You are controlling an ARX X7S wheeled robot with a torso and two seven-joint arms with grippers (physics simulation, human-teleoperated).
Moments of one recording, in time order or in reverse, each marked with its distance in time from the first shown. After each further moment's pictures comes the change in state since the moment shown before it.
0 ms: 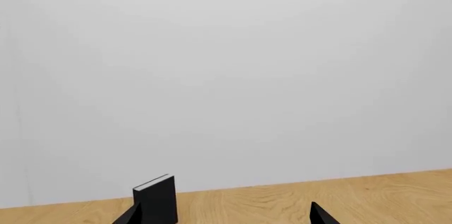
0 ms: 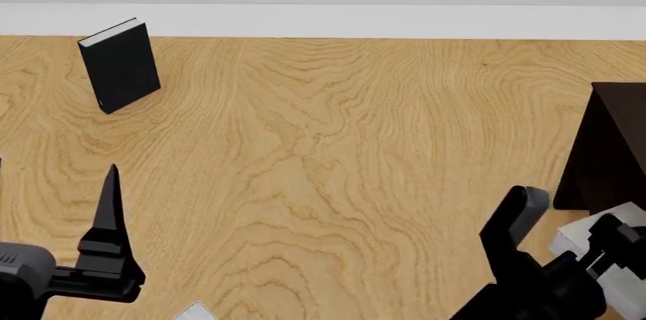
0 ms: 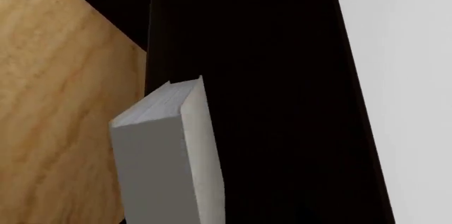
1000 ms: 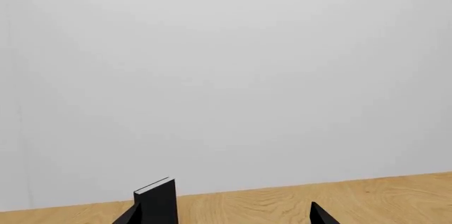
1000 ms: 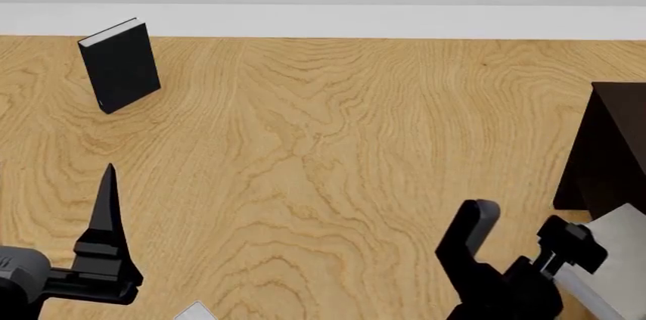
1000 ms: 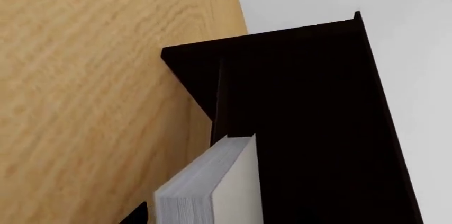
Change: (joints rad) left arm 0.002 -0.014 0.005 0.028 -0.011 -0.009 -0.021; right arm -0.048 -0.035 -0.087 -0.001 -0.053 -0.116 -0.120
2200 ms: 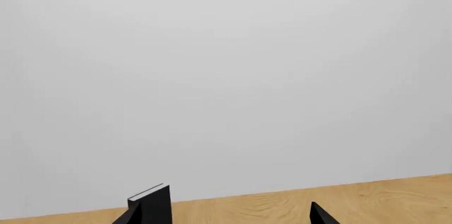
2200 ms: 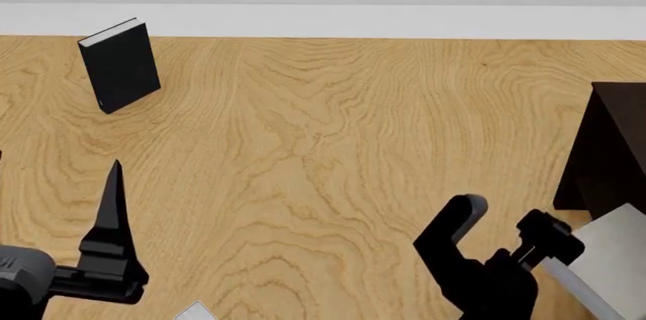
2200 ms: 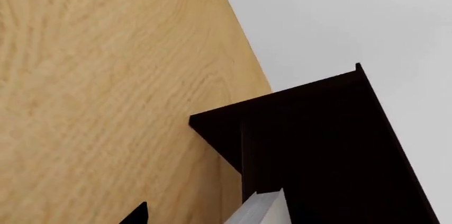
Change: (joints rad) left arm 0.008 0.082 -0.044 0.023 0.082 -0.045 0.100; right arm -0.083 0.094 0.108 -0.236 -0.044 -0.139 -0.063
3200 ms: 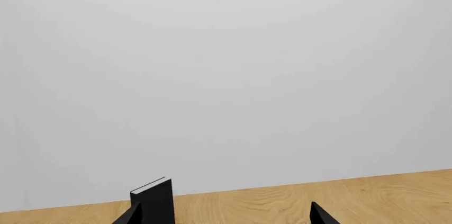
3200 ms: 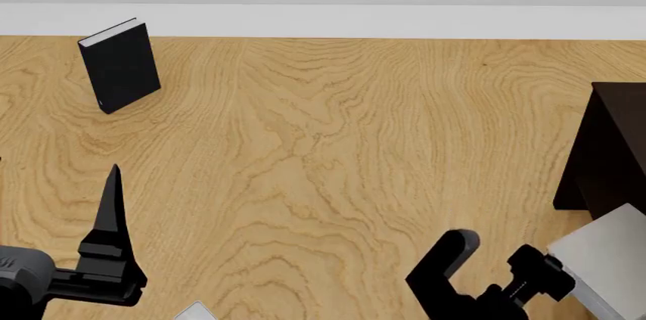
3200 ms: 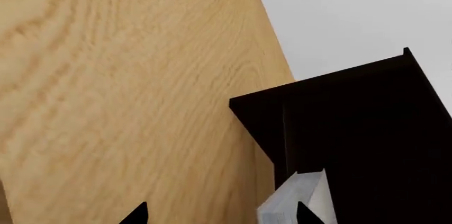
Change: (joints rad) left arm 0.040 0.214 -0.136 0.026 0.224 -0.078 0.265; right arm -0.158 0.014 0.187 -0.180 -0.197 0.067 -0.090
